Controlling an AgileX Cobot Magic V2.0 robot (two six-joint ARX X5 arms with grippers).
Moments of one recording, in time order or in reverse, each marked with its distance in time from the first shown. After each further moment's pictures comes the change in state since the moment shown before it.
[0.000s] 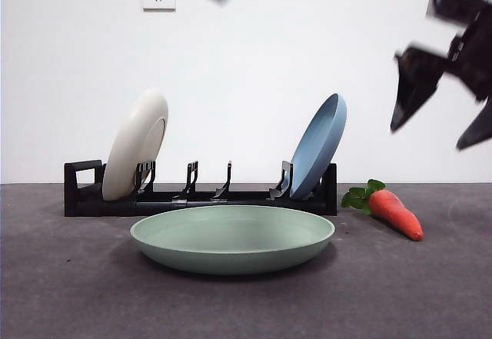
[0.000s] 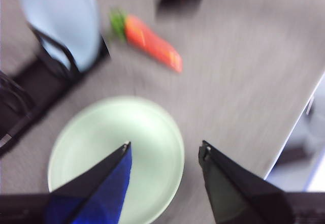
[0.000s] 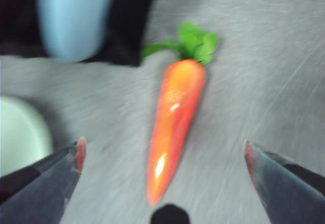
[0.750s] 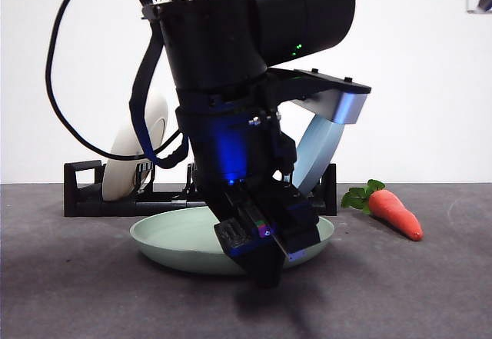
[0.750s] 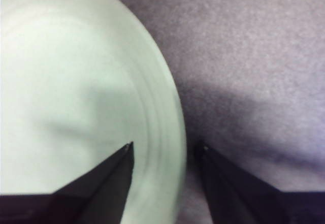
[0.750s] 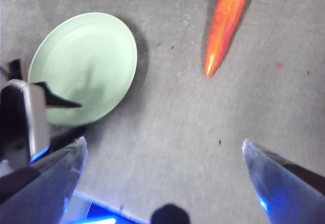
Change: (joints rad) left arm 0.006 0.677 0.021 0.088 -0.067 0.307; right arm -0.006 -0.580 0.000 -0.655 -0.106 -0.057
